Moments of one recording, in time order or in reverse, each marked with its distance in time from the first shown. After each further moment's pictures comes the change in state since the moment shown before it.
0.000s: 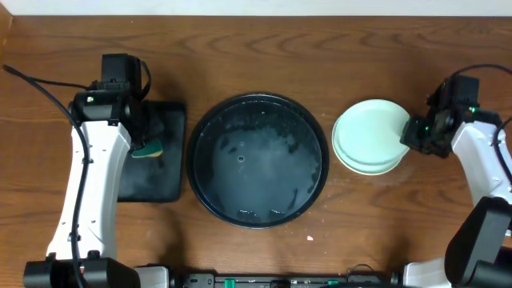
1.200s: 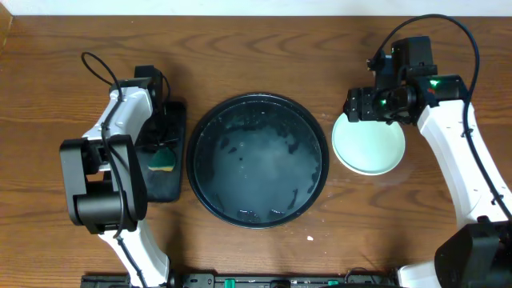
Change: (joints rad) left arm 0.034 0.497 -0.016 0.169 0.125 0.290; right arm 0.338 -0.005 0.334 -0.205 -0.089 -0.114
